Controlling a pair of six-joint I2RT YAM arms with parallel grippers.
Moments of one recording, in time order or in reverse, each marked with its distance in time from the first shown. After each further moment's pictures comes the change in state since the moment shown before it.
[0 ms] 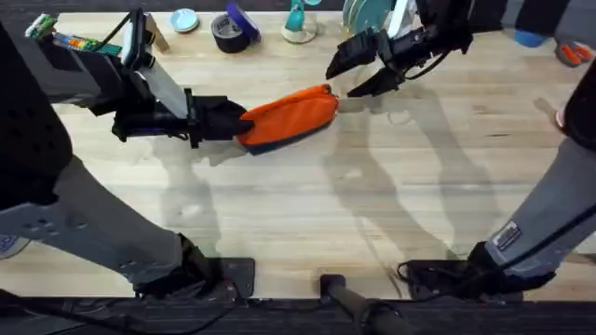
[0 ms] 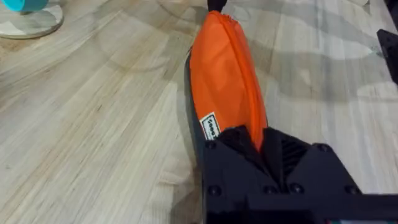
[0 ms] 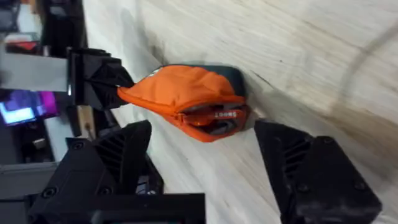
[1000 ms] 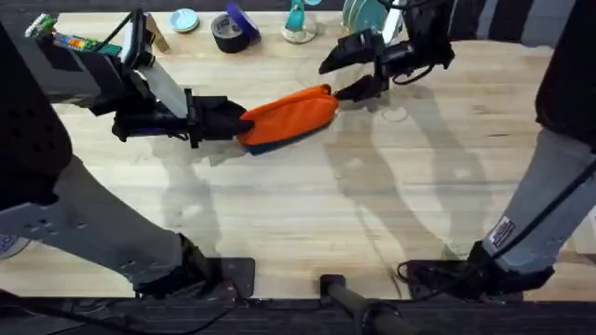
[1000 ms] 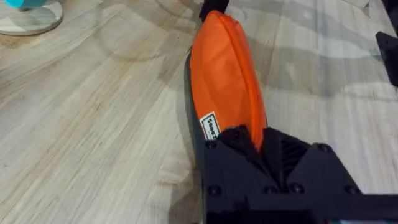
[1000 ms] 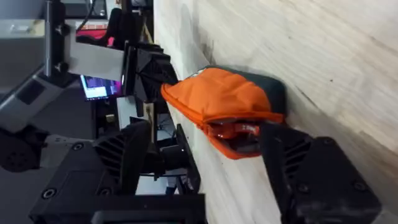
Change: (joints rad) left arm 0.000 0.000 0.000 0.000 0.000 -0.015; right arm 0.000 0.109 -0.003 0.074 -0.294 0.004
